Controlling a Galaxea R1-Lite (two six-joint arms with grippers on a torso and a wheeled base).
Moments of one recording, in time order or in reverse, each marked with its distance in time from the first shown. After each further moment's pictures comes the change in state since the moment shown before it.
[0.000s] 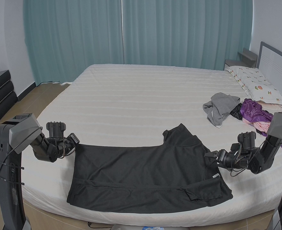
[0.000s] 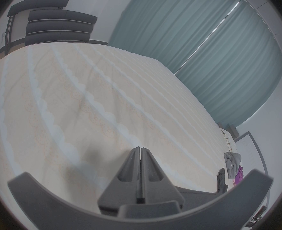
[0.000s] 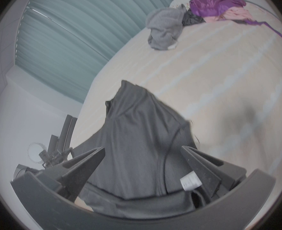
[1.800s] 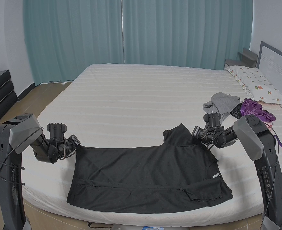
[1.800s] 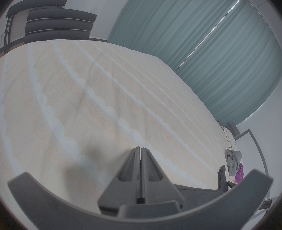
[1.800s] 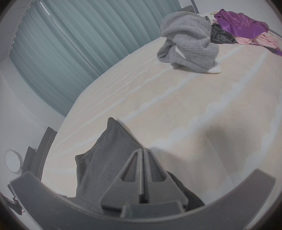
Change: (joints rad) left arm -0.006 0.000 0.017 0.003 -0.007 0.003; right arm 0.099 0.501 -1.130 0.500 -0.329 0.016
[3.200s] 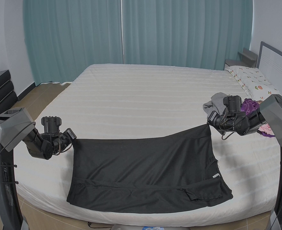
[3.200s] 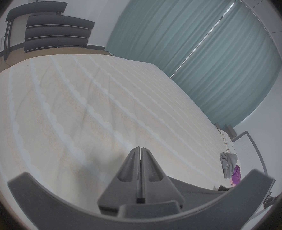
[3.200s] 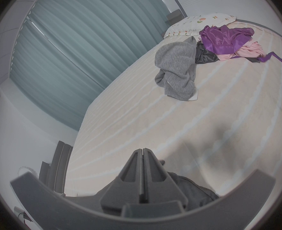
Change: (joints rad) left arm 0.008 -0.119 0.065 0.000 0.014 0.016; right arm -0.064 -0.375 0.345 -0.010 0.060 0.102
